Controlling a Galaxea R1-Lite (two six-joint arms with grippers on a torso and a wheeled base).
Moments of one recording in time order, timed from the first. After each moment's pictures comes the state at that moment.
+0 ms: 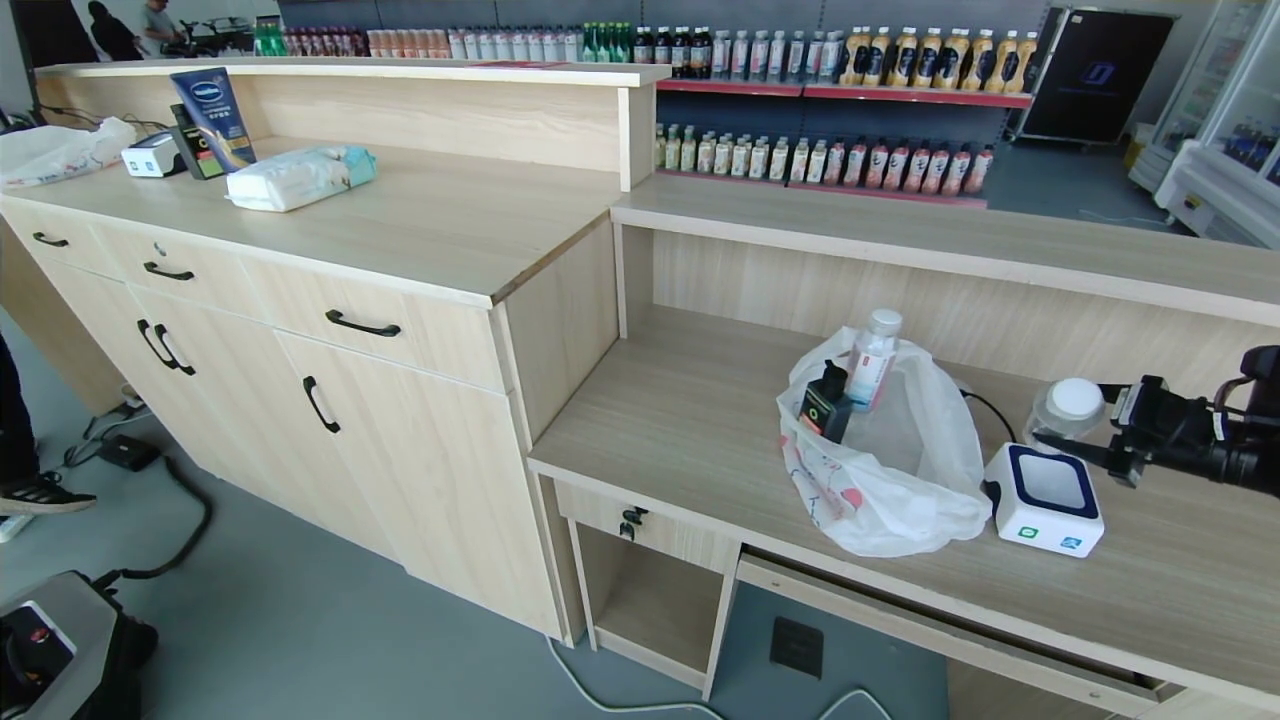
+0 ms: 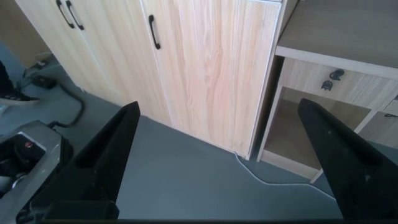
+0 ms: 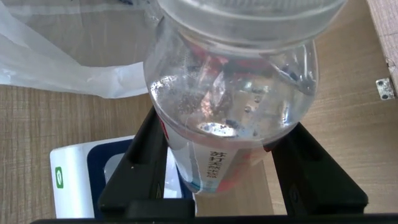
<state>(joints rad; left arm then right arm) 0.01 0.00 0.00 0.03 0.08 0.07 -0.48 2.12 -1.08 -0.61 0.97 -1.36</state>
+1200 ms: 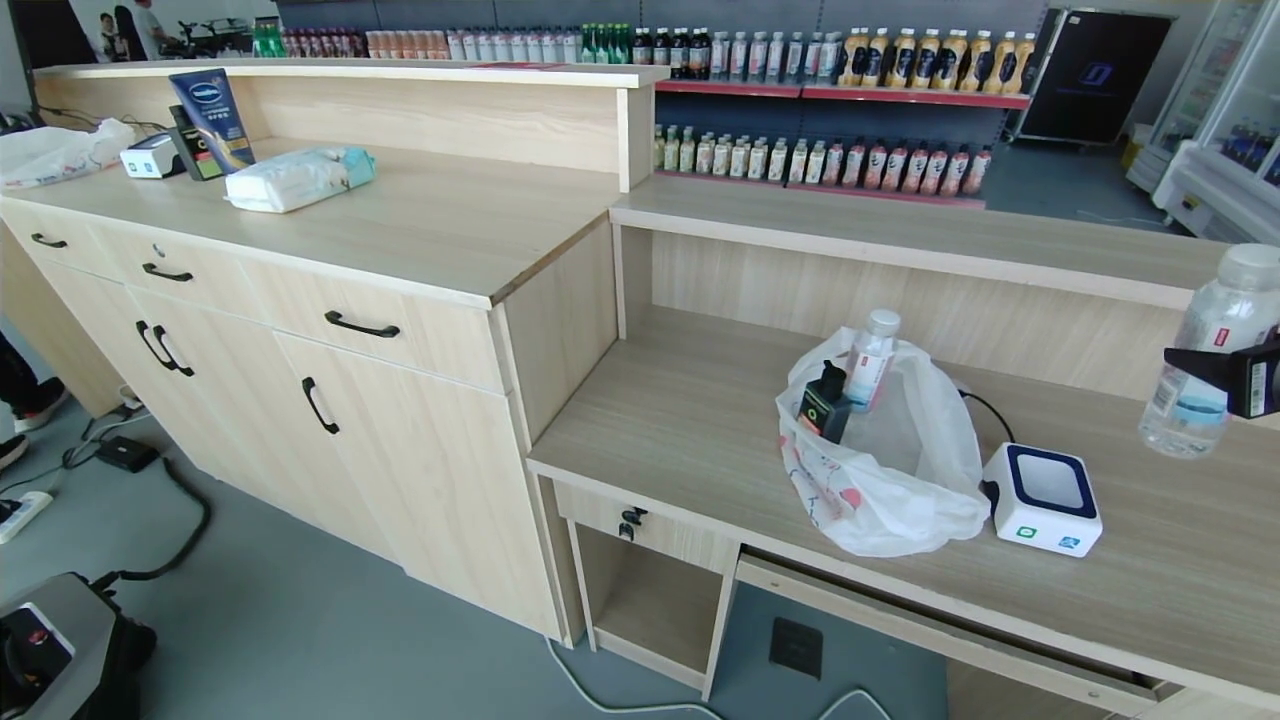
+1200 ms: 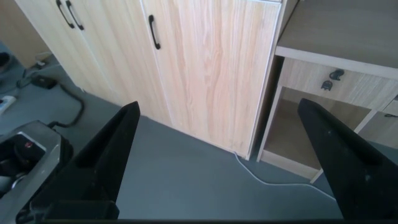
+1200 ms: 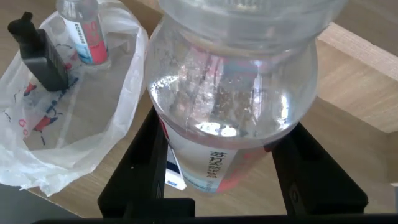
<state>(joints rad) 0.01 0.00 0.00 0.03 0.08 0.07 -0.45 1.59 -0.90 -0.44 0.38 -0.42</state>
